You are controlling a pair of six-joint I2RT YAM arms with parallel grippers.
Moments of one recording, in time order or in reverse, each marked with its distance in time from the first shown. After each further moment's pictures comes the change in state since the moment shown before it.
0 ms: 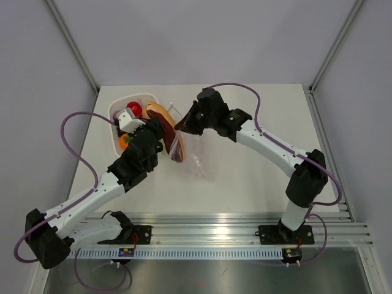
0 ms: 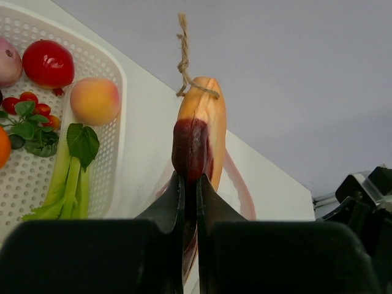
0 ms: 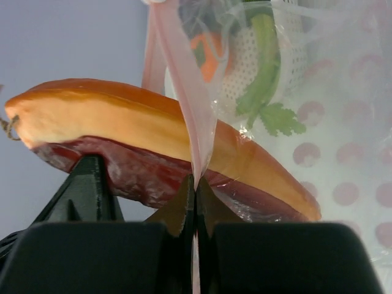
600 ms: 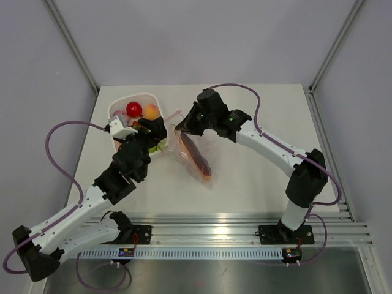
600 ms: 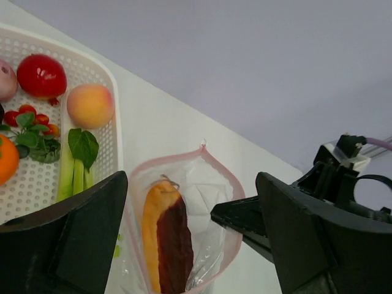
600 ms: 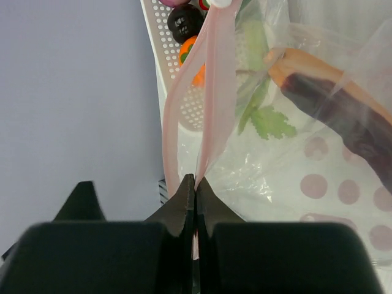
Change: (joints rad) left arm -0.051 -0.152 -0.071 -0.022 0.039 0.105; right arm 0.001 0.000 -0.012 0.004 0.021 -0.008
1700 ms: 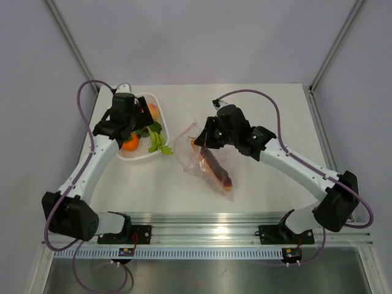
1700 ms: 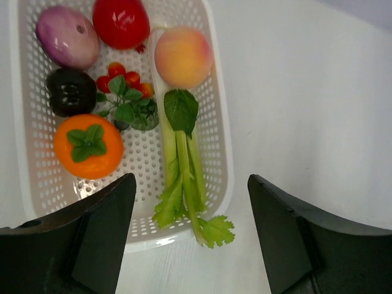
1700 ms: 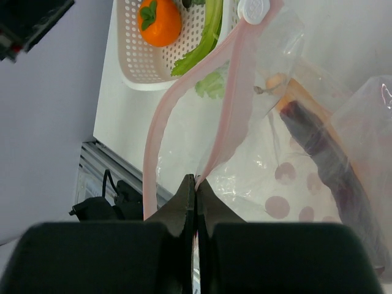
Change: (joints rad) left arm 0.564 0.386 0.423 -0.558 0.634 0.191; right arm 0.001 -0.293 -0.307 0.013 0.008 -0.360
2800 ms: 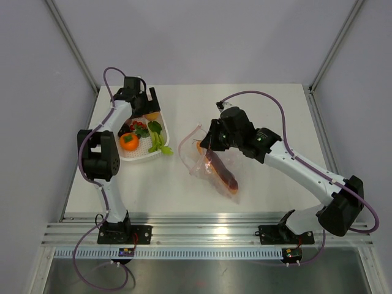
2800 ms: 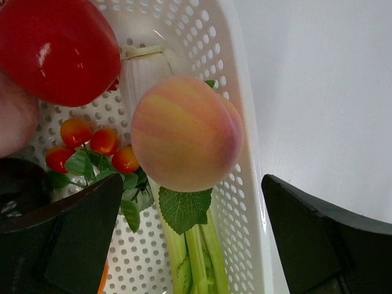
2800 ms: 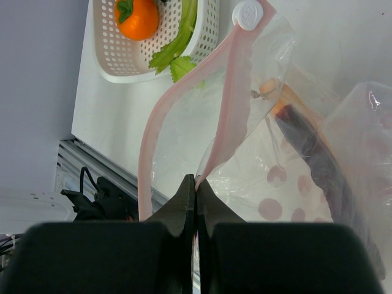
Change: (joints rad) left arm 0.145 0.719 0.437 0.004 0.237 0.134; right arm 0.000 -0.068 -0.031 -0.073 0.050 -0.051
